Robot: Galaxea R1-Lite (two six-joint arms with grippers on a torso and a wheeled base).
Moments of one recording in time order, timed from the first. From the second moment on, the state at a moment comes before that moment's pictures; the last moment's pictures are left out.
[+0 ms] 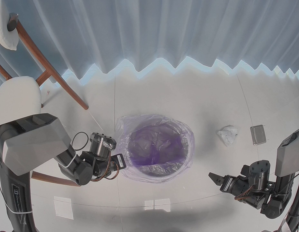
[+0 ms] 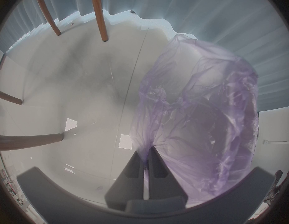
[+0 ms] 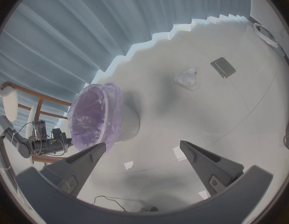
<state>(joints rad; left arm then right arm) -0.43 2.25 -0.87 -0.65 0.12 -0.62 0.50 2.10 -0.02 -1.54 -0.16 0.65</state>
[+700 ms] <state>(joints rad) -0.43 2.02 -0.68 -0.67 0.13 -0.62 0.50 2.08 -0.02 -1.55 -0.24 0.76</state>
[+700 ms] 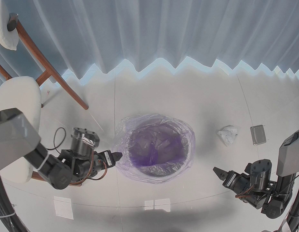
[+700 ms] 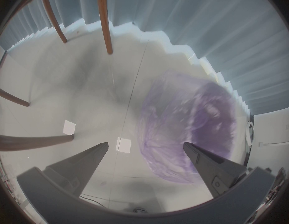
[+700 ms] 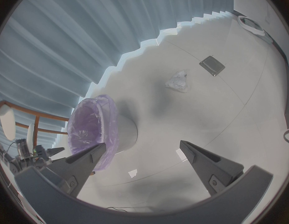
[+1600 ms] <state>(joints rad) -0.12 0.76 -0.38 -0.36 0.22 -0.44 0.42 2.20 -0.31 -1.55 -0.07 0.80</state>
